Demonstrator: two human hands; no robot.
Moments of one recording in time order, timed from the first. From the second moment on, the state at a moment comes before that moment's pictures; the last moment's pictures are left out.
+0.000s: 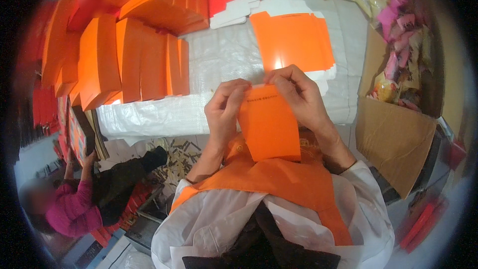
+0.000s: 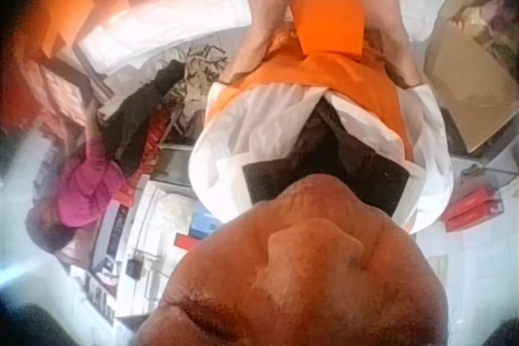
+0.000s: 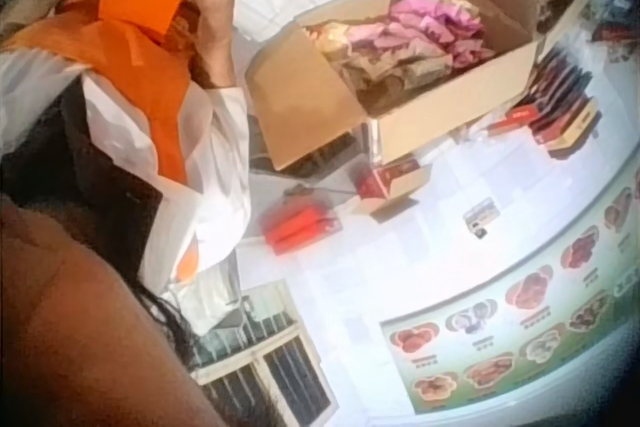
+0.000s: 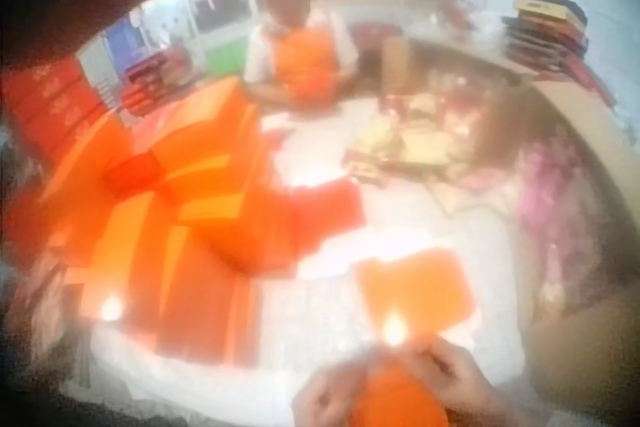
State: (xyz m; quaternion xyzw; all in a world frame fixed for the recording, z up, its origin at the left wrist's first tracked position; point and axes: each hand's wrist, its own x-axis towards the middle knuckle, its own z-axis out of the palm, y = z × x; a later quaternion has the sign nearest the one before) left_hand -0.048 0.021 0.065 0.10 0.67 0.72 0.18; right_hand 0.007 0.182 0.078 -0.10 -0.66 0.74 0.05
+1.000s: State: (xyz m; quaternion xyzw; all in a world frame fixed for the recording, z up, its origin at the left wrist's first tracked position) left_hand -0.092 0.005 0.036 -0.04 0.61 0.78 0.15; right_hand 0.030 0.372 -0.003 -0.55 -0.81 -0.07 0.18
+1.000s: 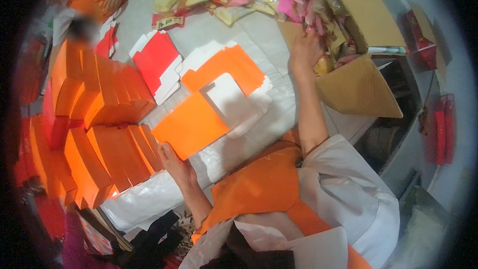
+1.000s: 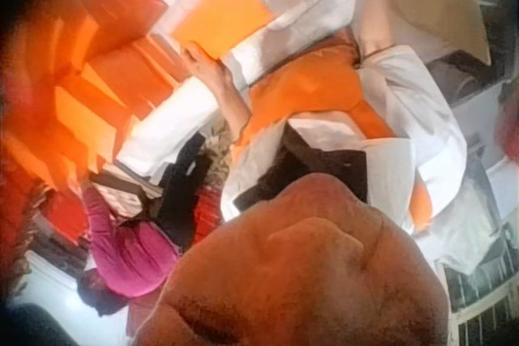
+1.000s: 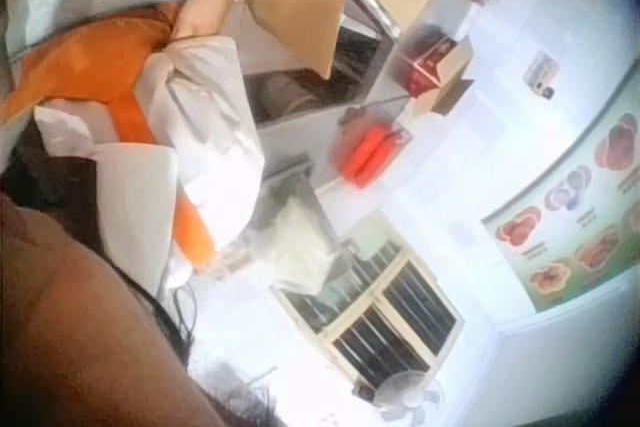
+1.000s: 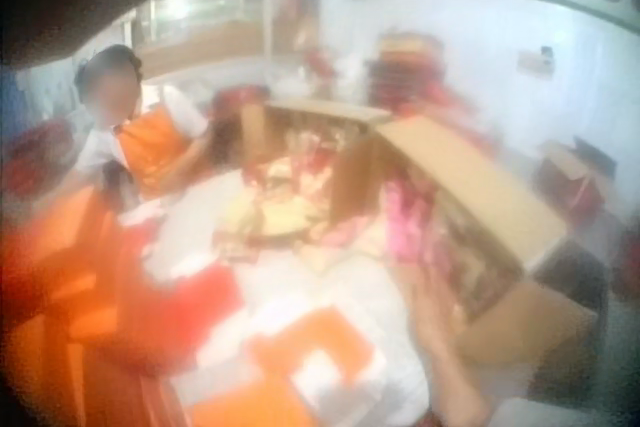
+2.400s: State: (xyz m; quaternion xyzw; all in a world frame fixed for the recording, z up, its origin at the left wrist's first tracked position) left_hand -0.057 0.014 0.012 -0.07 0.52 0.84 0.14; right_hand -0.020 0.226 0.045 -0.21 -0.60 0.74 0.24
